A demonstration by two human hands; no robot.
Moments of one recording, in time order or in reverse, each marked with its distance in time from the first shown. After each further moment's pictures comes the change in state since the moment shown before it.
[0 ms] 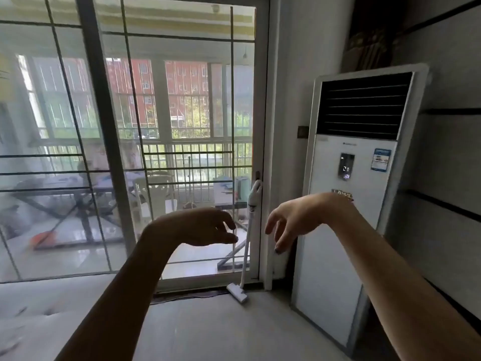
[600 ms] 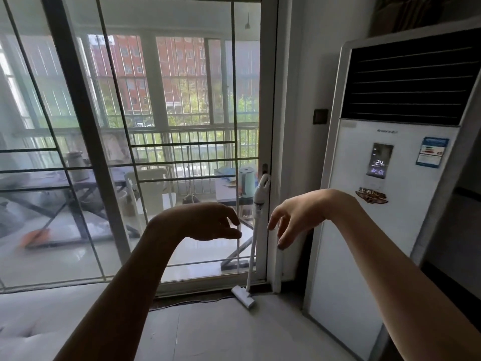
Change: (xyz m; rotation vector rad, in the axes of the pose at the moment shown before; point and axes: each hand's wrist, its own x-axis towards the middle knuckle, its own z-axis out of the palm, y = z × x) left_hand 0.193 -0.093 -0.035 0.017 -0.059 -0.006; right_hand 0.204 0.057 -0.078 0.047 -0.019 -0.012
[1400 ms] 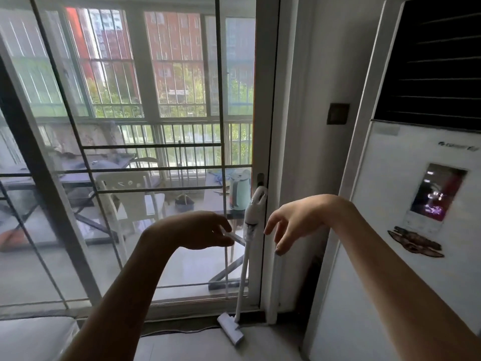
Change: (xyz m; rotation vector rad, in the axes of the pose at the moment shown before) left_hand 0.331 -0.044 -0.047 -0.048 -0.003 -0.069; right_hand 0.255 0.186 -0.159 -0.030 -0.057 -0.050
